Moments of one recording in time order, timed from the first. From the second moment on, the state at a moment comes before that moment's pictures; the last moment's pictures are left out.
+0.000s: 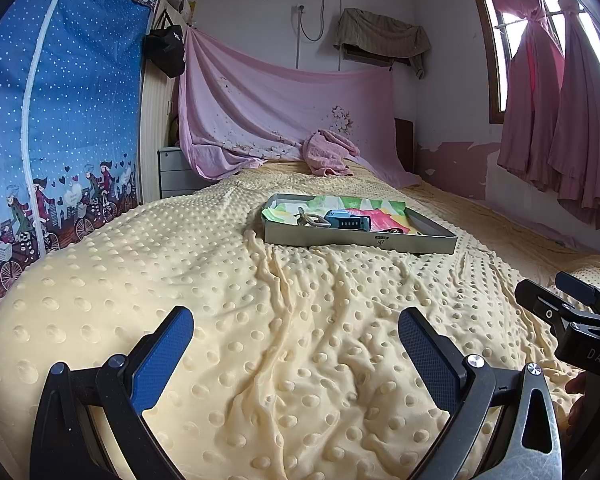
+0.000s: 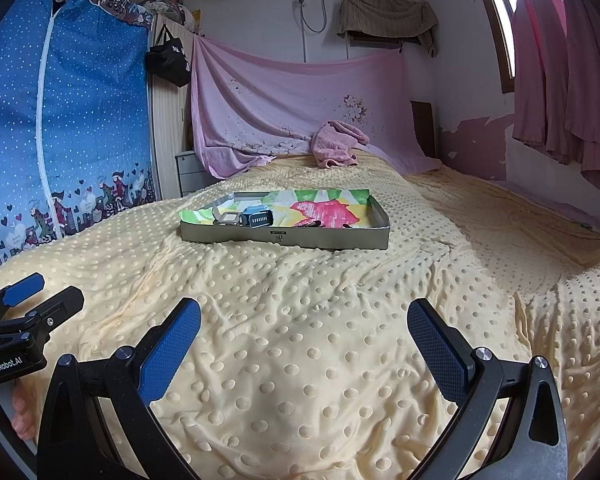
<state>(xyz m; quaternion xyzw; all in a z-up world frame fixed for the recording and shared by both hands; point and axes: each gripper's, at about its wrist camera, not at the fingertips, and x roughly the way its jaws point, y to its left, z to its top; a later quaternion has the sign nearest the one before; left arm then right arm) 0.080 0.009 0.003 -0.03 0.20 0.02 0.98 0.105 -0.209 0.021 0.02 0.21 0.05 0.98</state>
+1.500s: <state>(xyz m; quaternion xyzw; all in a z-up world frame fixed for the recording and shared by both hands) 0.080 0.009 0.004 -0.03 0.19 0.02 0.98 0.104 -0.208 0.021 0.01 0.21 0.05 0.98</state>
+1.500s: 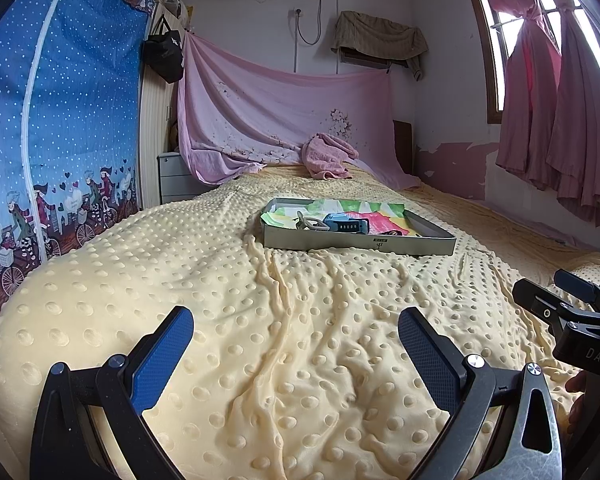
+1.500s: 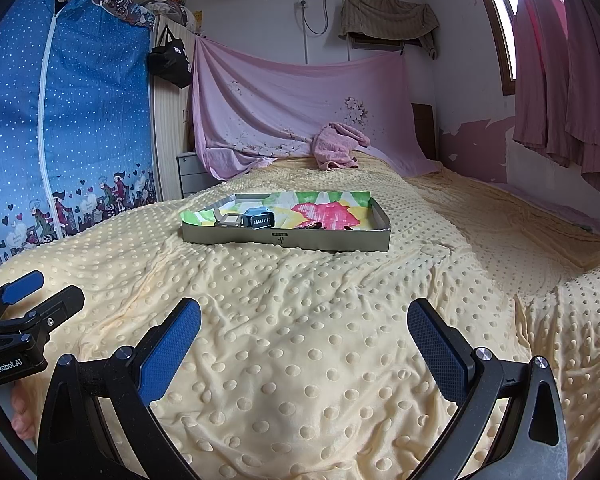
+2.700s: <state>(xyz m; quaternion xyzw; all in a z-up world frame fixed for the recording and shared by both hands) 0.078 0.007 0.003 -0.03 0.19 0.02 0.98 0.103 -0.207 0.021 0.01 0.21 0.05 0.98</state>
